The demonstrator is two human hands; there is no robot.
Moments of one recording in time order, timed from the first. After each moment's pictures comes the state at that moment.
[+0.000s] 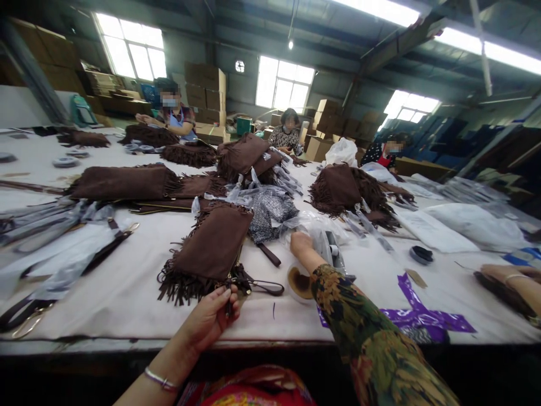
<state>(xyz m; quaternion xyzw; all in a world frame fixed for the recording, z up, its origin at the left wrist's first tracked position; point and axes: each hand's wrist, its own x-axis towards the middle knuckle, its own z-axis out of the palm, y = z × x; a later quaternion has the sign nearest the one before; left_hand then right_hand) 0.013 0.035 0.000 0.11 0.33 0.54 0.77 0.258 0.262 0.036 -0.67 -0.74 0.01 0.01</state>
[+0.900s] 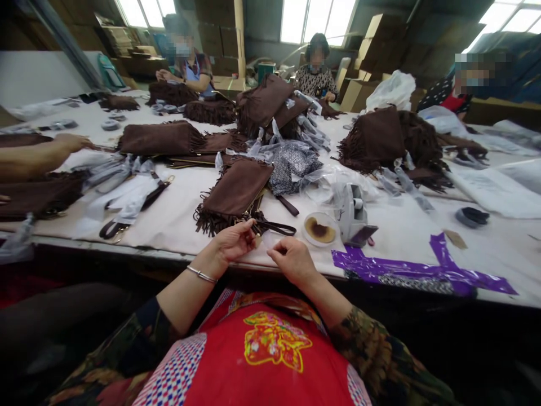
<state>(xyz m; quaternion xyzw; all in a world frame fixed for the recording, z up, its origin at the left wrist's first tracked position) 0.021 0.043 0.035 0.05 0.40 0.53 0.75 0.220 0.029 0.038 -0.51 -0.76 0.29 0.27</state>
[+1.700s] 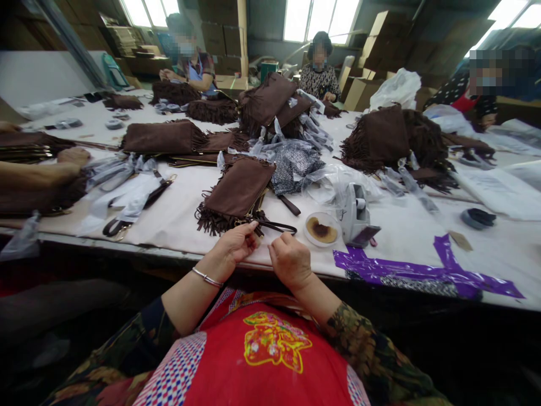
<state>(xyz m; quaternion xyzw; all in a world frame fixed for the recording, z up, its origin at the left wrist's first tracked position) 0.040 0.043 0.026 0.05 0.44 0.58 0.68 0.209 0.023 0.029 -0.46 -0.85 -0.05 0.25</state>
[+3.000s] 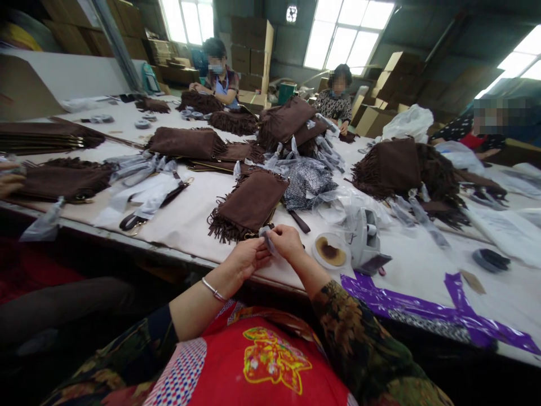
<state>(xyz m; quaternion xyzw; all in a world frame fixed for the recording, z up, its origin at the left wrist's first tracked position) 0.041 0.031 0.027 0.07 0.47 0.56 0.68 0.154 0.113 0.021 -0.53 -0.73 0.34 0.26</state>
